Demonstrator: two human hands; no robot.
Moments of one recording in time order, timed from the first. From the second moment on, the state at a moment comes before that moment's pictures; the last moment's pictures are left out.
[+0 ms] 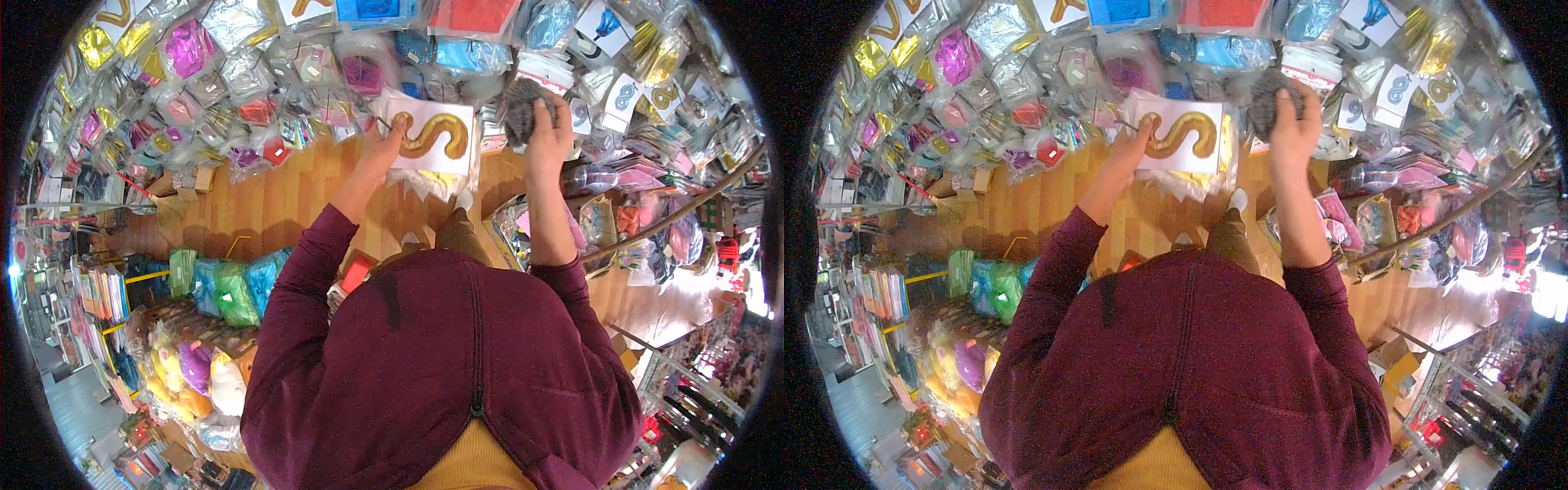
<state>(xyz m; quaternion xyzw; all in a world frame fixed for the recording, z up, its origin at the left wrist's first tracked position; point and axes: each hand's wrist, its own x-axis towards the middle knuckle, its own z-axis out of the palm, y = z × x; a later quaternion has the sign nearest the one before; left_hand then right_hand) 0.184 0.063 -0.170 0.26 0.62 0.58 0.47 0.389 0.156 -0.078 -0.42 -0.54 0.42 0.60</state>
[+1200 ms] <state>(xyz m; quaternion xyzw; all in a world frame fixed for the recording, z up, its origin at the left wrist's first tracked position) 0.251 0.054 -0.126 0.13 0.37 0.71 0.59 0.340 0.138 -0.115 -0.31 -0.86 0.09 0.40</state>
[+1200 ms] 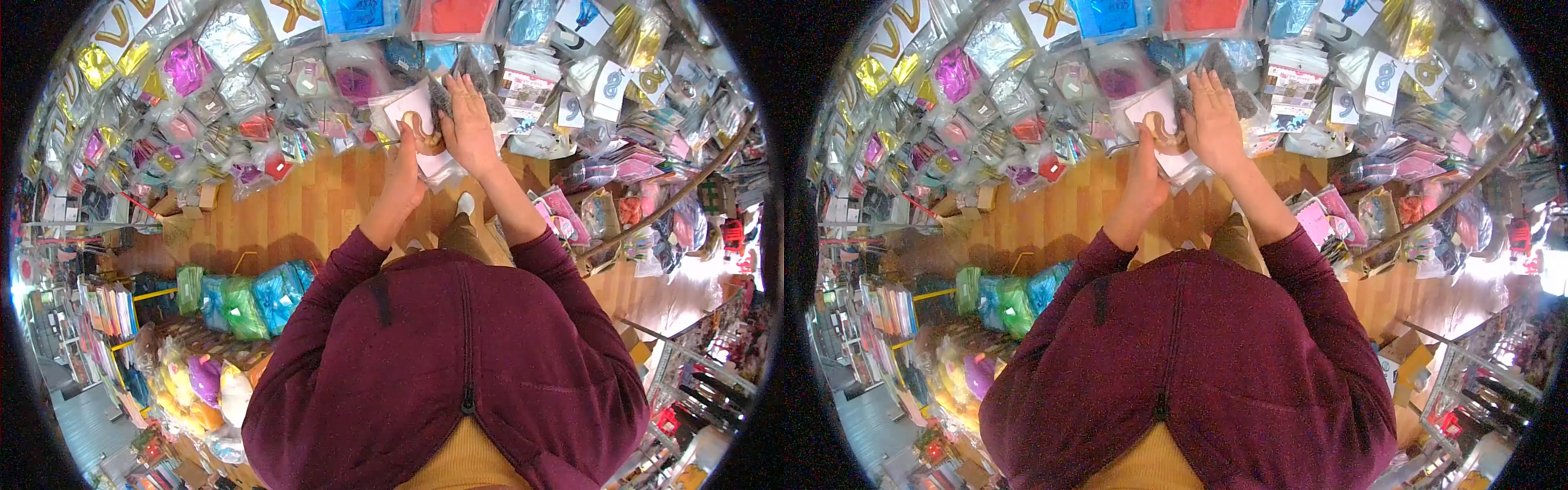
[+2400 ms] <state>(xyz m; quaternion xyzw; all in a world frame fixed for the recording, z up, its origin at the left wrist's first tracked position) 0.208 0.035 -0.129 0.16 0.38 0.72 0.56 0.301 0.108 -0.082 -0.14 -0.92 0.15 0.34</state>
